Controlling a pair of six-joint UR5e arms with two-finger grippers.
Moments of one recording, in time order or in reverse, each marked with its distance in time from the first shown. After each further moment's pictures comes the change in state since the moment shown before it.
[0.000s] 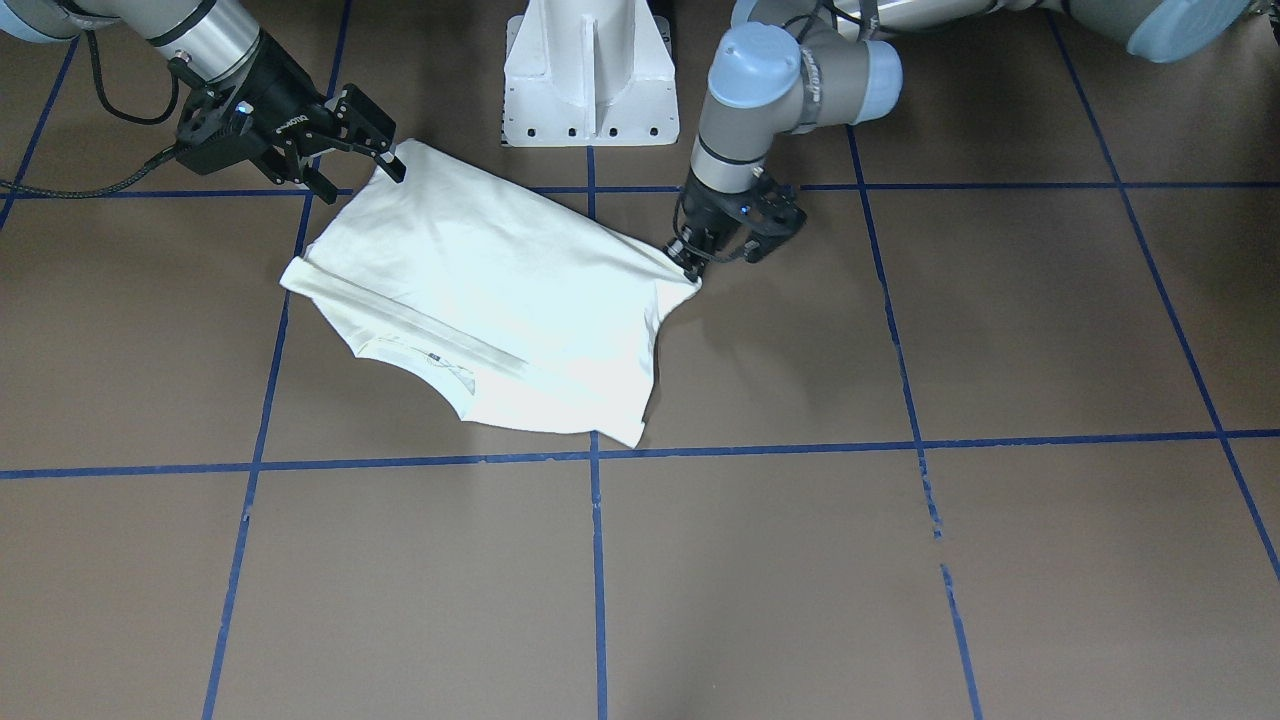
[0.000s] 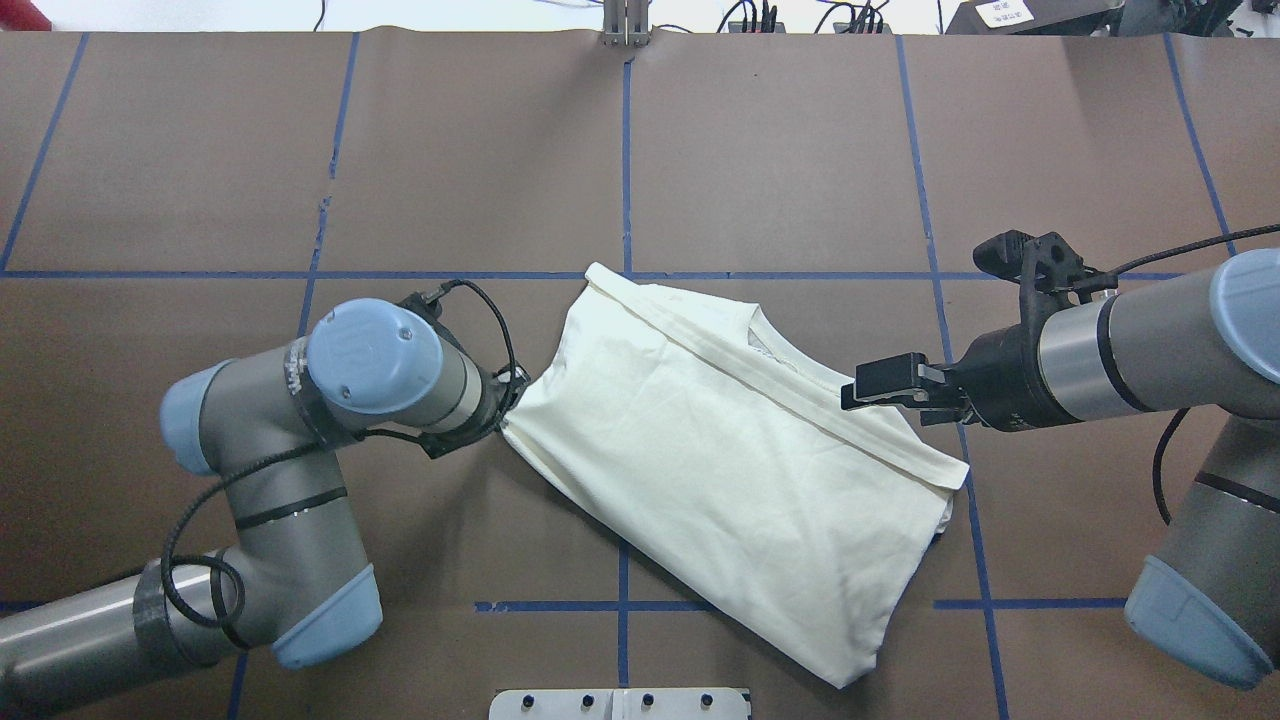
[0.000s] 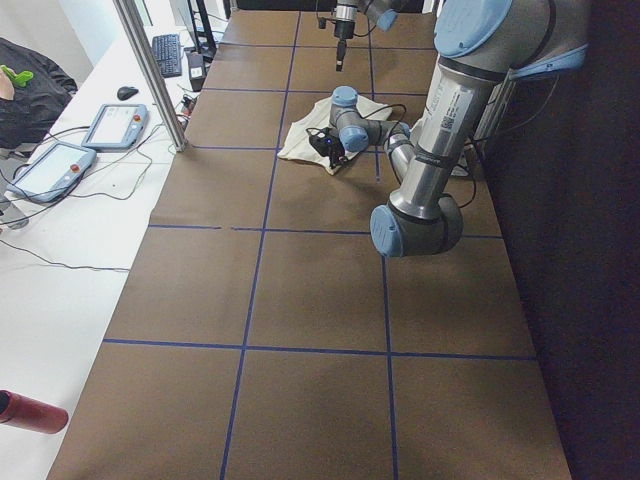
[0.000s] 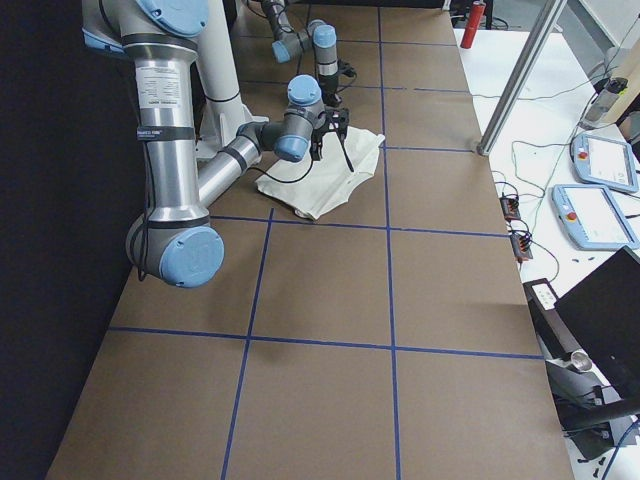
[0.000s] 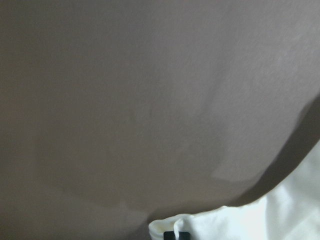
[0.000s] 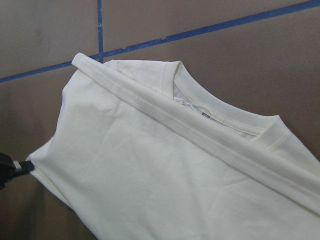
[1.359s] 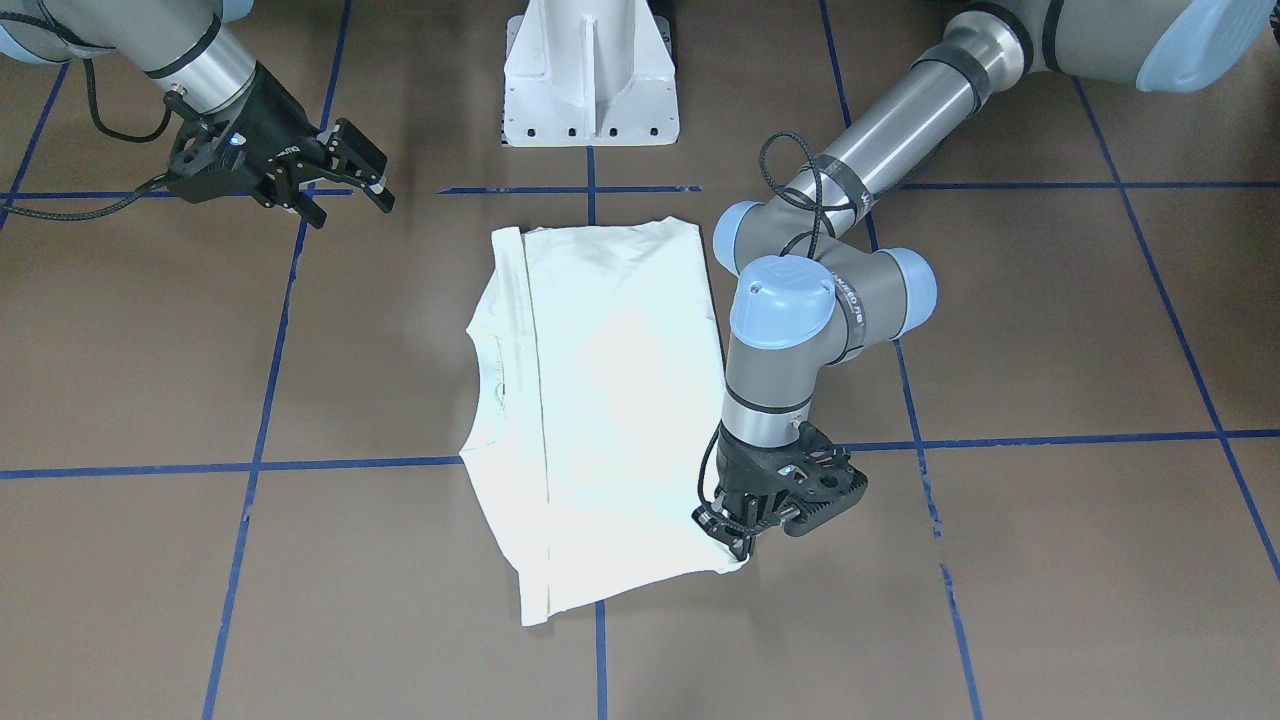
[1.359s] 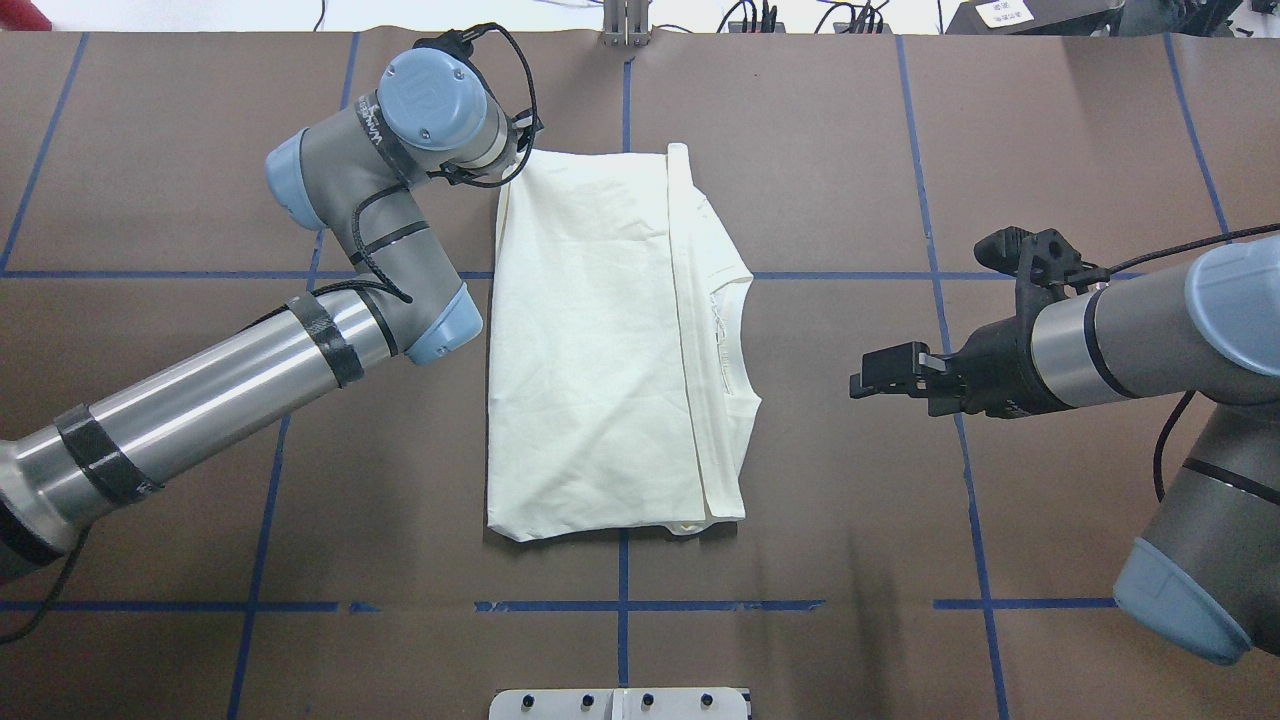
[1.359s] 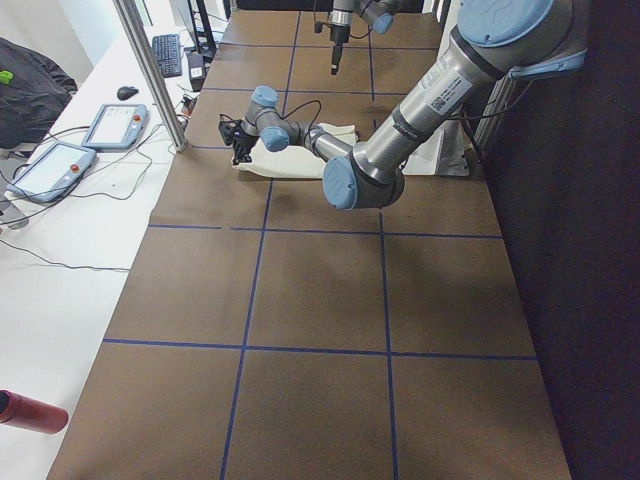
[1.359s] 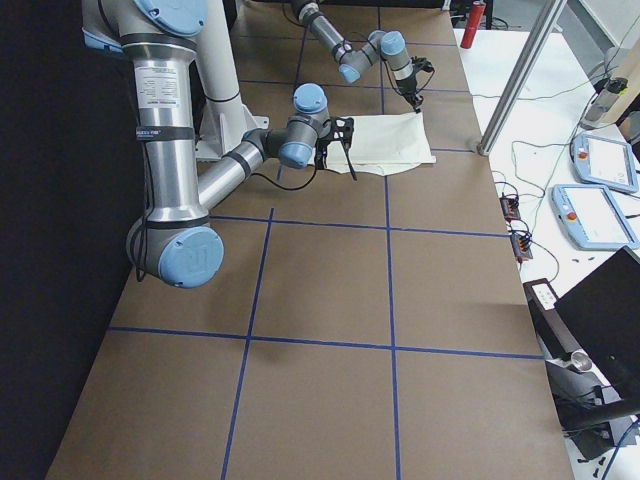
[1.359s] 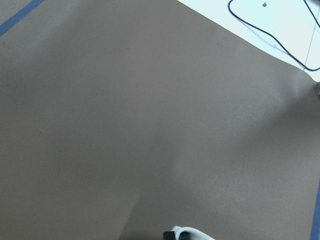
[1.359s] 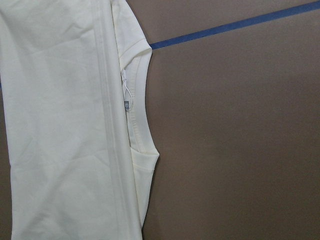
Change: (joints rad) left arm -0.263 -0.382 0.691 -0.385 0.150 0.329; right arm 0.016 0.003 -0.052 0.001 -0.007 -0.001
